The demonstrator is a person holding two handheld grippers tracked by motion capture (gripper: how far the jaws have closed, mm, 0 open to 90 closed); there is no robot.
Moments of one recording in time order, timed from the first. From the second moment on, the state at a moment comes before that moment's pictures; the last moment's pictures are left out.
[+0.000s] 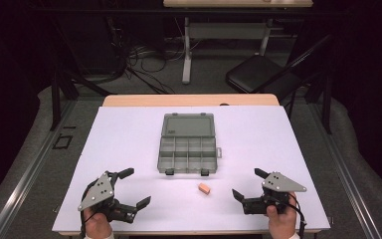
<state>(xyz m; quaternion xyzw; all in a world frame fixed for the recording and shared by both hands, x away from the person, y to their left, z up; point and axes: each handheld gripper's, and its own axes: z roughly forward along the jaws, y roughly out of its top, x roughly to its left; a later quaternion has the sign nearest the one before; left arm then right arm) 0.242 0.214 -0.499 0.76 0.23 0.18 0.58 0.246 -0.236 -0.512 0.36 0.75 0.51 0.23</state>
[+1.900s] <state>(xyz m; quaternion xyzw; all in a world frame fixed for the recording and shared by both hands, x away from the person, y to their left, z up) 0.245 0.212 -0.507 0.77 0.23 0.16 0.57 0.285 -0.165 -0.509 0.36 0.80 0.45 0.15</state>
